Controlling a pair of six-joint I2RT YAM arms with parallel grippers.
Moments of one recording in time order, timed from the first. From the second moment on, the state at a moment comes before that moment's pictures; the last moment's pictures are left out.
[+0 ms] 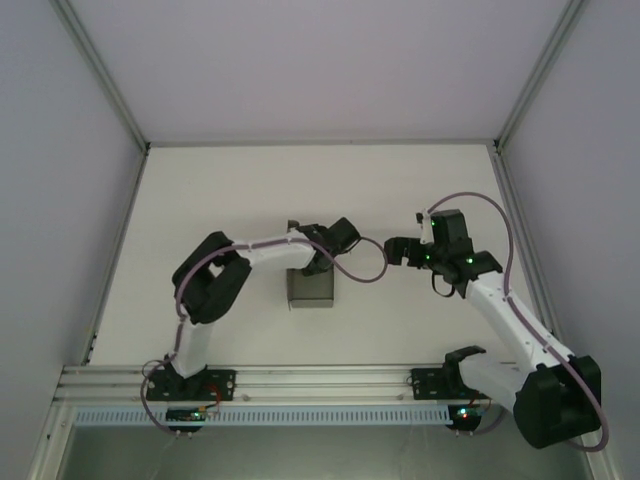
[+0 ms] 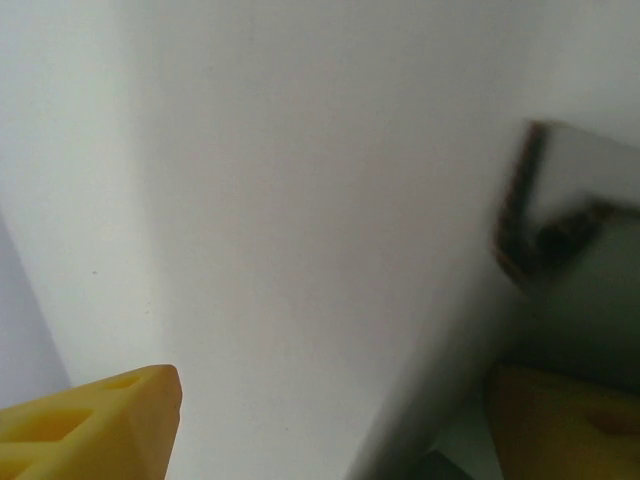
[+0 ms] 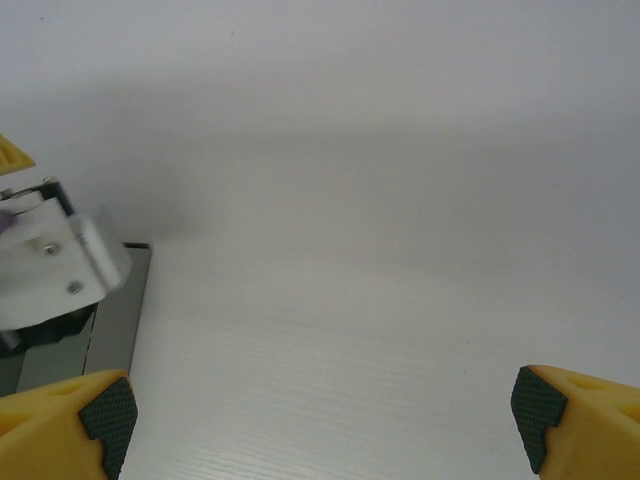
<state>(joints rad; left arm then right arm) -0.92 1.98 1.36 -0.63 -0.59 0.52 0.26 1.04 0.74 -0.52 -0.15 0.28</state>
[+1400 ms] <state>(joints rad) -0.18 1.17 0.78 -0.46 0.05 -0.37 0.62 2.09 1.52 -0.74 -0.36 -0.69</state>
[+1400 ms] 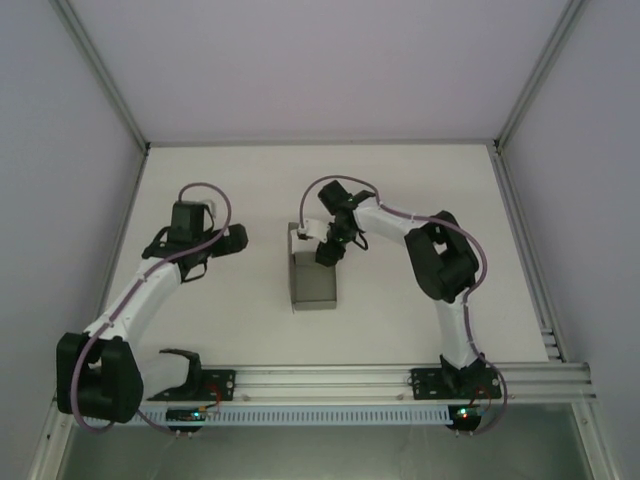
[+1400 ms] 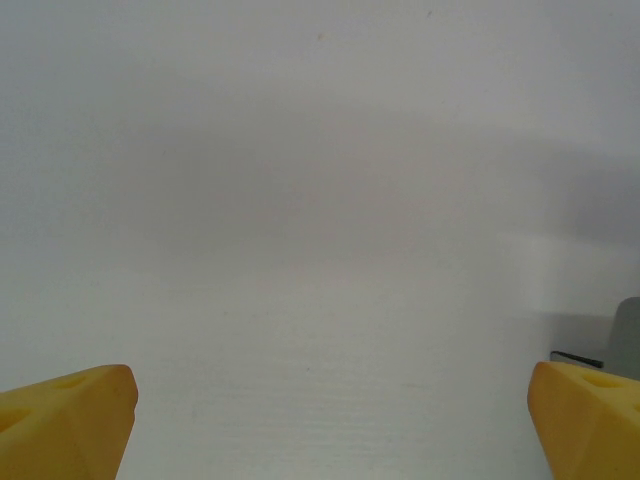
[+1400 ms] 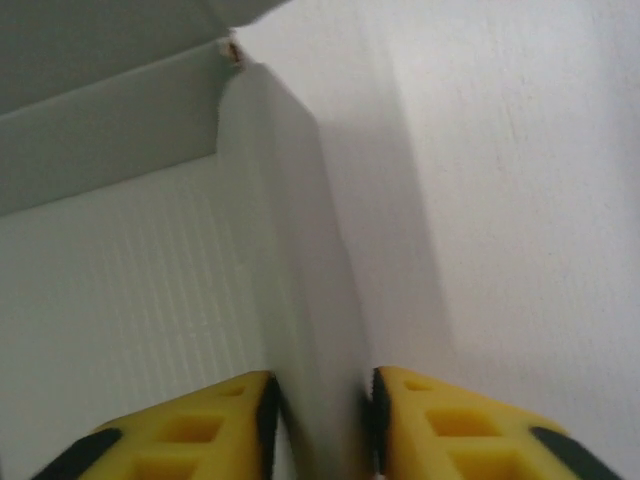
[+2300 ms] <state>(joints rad) -0.17 1.26 0.76 -0.38 0.13 -0.39 0.80 1.99 1.35 -0.80 0.38 0.33</state>
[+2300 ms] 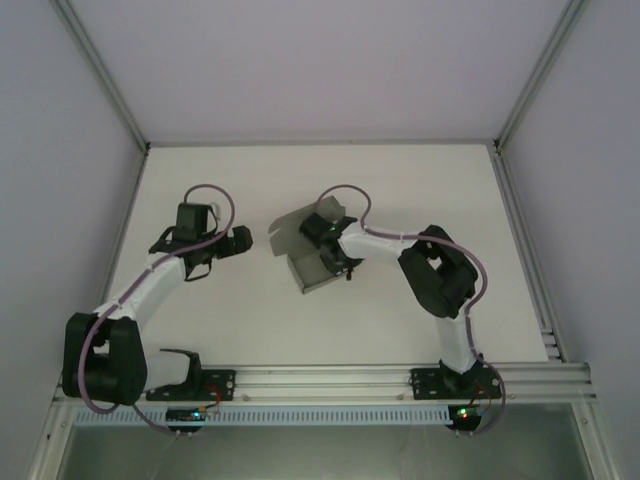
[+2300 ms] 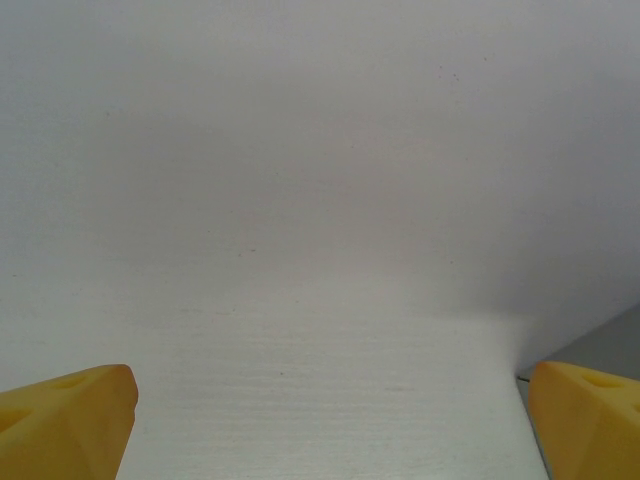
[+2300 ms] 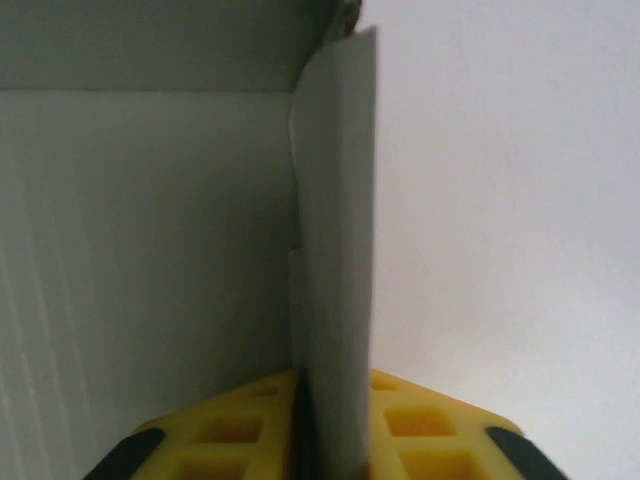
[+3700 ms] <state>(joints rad) -0.16 1.52 0.83 -0.24 0.36 -0.37 0.67 1.65 1.04 -0.26 0.08 0.20</state>
